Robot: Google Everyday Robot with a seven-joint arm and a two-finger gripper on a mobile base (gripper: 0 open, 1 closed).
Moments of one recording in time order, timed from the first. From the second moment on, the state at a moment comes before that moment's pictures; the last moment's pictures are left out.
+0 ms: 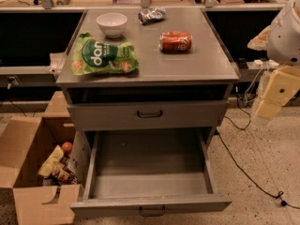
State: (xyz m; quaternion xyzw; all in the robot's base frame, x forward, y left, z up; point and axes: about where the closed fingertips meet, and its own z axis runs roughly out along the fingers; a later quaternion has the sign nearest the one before) arm 0.438 -0.217 0.976 -0.60 0.78 -0.03 0.16
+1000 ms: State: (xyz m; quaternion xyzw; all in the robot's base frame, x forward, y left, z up) arm 0.484 -0.171 0.989 -0.65 0.73 -0.05 0.21
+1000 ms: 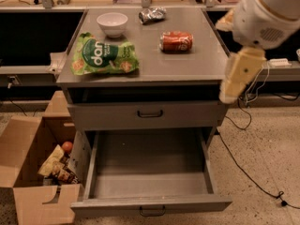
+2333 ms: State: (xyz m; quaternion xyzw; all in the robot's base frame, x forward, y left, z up) arm 0.601 -0.027 0.958 -0.72 0.63 0.00 0.30
